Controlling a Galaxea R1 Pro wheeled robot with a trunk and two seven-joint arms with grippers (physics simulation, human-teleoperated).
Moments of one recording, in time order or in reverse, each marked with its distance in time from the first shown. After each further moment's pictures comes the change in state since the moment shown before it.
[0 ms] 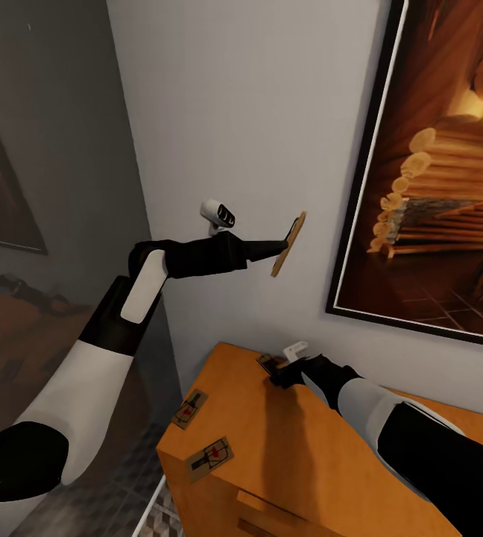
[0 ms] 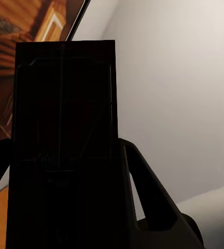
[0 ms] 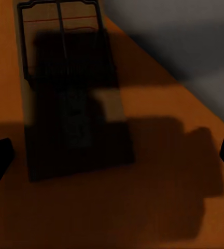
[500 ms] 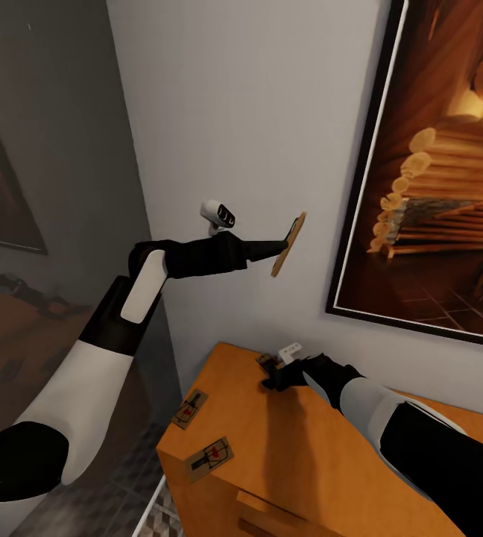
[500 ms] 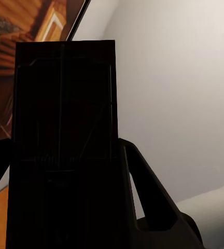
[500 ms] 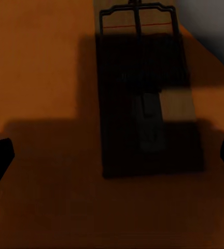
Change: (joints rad) left arm 0.000 0.000 0.000 0.000 0.000 0.000 0.000; right arm -0.001 -0.011 0.008 -0.011 0.009 -0.009 0.173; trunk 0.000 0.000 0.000
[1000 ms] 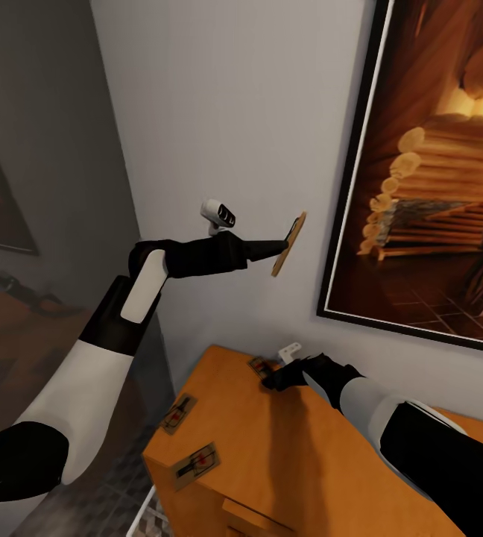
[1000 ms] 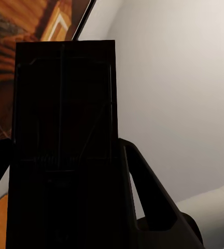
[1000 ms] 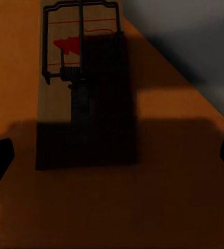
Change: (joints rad) left arm 0.000 -0.001 0.000 0.000 -0.002 0.000 0.001; right arm 0.000 0.000 0.000 -0.001 0.000 -0.002 0.002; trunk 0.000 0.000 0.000
